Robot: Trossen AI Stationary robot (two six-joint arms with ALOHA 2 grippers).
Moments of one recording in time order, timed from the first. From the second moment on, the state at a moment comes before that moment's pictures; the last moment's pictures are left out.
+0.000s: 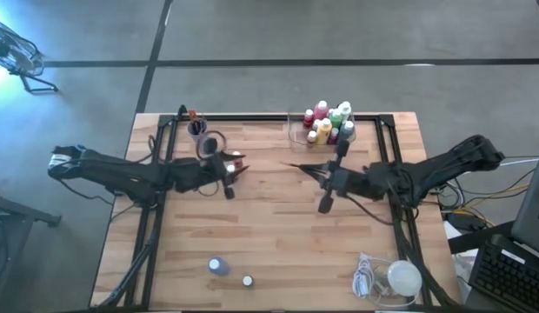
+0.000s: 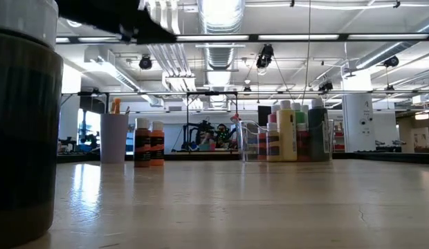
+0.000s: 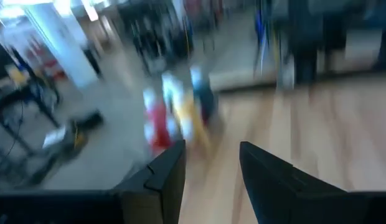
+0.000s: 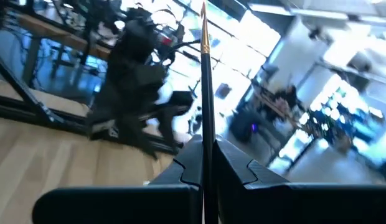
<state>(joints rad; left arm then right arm) -0.07 1.02 0.59 0.31 -0.51 0.25 0.30 1.17 0.94 0.24 0.61 -0.45</state>
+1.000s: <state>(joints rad) -0.07 1.36 0.81 0.99 0.07 0.42 0.28 1.32 0.63 1.05 0.36 -0.61</state>
